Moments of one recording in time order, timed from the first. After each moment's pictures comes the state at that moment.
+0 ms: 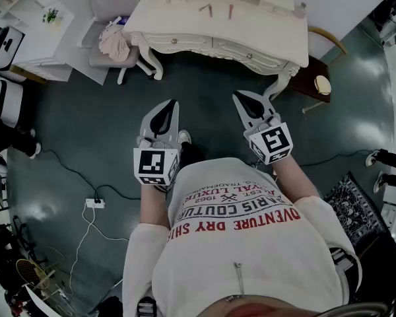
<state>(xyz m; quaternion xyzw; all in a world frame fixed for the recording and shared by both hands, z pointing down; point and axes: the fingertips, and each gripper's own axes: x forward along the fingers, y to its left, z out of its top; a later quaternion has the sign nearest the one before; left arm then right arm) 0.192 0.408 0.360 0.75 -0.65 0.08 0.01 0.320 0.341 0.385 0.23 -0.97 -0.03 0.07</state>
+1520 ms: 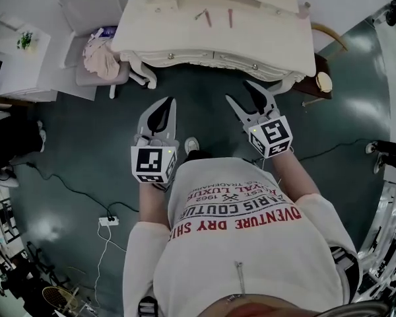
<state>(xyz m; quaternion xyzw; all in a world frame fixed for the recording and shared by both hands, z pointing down) 0.086 0.270 0.379 0.79 -0.61 0.09 0.05 0.230 0.210 0.415 0.30 -0.95 0.04 0.12</state>
